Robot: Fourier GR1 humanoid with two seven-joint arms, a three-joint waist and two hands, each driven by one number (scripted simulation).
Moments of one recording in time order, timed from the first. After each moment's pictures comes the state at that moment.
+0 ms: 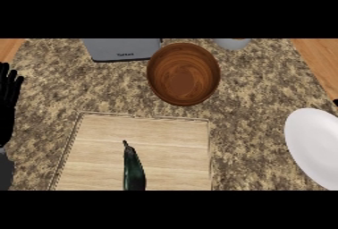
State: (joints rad) left arm -0.16 0.35 0.26 -1.51 0.17 0.04 -0.01; right arm -0.20 -0.81 -0.16 -1.64 0.37 0.04 0.31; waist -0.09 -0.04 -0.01
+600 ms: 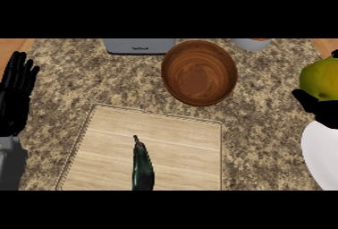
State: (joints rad) left arm -0.24 0.33 0.22 -1.49 0.16 0.02 -0.01; right arm -0.51 -0.72 0.02 -2.05 0.28 0.17 1.01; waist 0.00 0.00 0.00
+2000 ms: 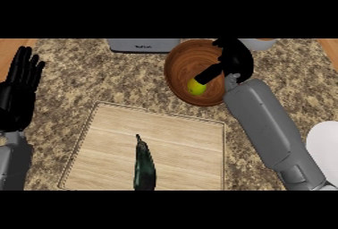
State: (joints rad) left arm -0.28 0.31 0.21 -1.49 0.14 0.02 -0.01; right arm -0.88 -0.15 0.20 -1.02 0.65 -0.17 0.89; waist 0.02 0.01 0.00
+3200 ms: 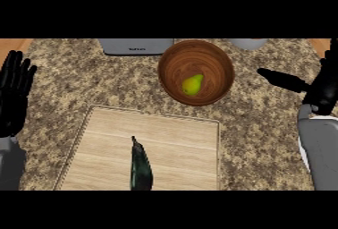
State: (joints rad) left arm -0.24 0.31 0.24 -1.52 0.14 0.03 0.02; right arm -0.47 -0.26 -0.14 -1.37 0.44 -0.60 0.47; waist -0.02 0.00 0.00
